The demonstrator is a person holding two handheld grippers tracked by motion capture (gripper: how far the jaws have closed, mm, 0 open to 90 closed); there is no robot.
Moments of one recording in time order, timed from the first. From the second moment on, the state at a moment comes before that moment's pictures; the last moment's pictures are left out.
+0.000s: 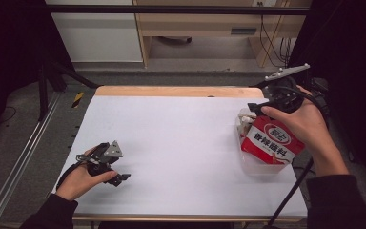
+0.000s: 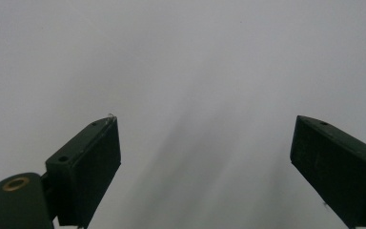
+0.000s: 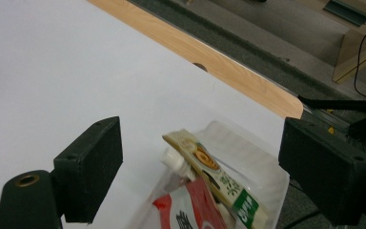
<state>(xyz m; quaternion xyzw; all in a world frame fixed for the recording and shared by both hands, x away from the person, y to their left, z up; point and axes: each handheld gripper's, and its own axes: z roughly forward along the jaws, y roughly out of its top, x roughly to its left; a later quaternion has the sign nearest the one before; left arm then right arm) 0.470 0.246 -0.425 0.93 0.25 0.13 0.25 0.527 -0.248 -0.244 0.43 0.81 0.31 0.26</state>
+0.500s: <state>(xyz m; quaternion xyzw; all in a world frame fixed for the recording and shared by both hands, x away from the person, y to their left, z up) 0.466 0.240 -0.432 0.93 0.25 0.13 0.25 0.530 -0.175 -0.225 0.43 0.78 0.33 0.30</state>
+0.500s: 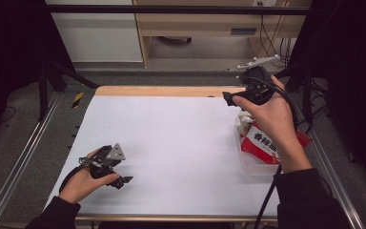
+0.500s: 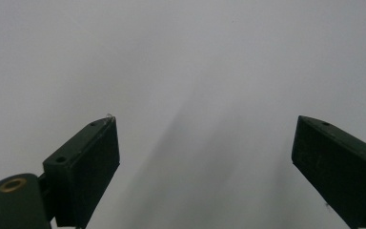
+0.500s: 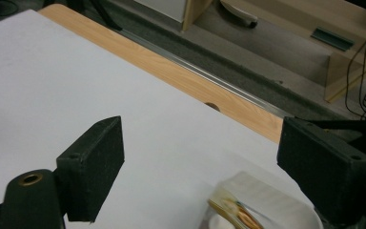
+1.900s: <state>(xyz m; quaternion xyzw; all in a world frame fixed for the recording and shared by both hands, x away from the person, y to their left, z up) 0.466 0.262 -0.450 0.86 0.33 0.20 0.33 0.490 -0.117 -0.401 0.40 0.81 0.37 0.23</state>
